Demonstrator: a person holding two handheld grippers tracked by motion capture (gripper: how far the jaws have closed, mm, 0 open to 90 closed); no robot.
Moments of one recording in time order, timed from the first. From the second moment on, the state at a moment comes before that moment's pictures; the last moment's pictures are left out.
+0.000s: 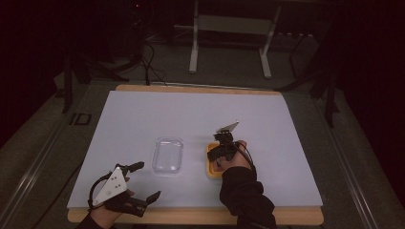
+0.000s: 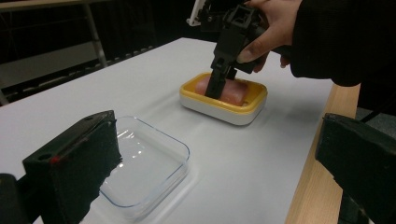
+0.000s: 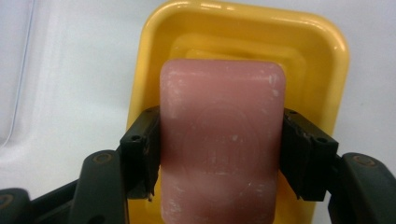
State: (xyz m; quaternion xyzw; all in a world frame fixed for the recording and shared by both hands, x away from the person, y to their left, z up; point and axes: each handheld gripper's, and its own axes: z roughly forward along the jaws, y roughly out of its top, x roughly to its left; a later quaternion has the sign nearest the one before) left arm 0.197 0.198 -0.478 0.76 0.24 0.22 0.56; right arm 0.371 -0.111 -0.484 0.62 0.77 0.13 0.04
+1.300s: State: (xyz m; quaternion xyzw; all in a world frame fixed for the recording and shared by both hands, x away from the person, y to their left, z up) left arm 0.191 0.204 -0.481 0.76 0.26 0.22 0.55; right arm 0.379 -0.147 -0.417 0.50 0.84 0.19 0.08
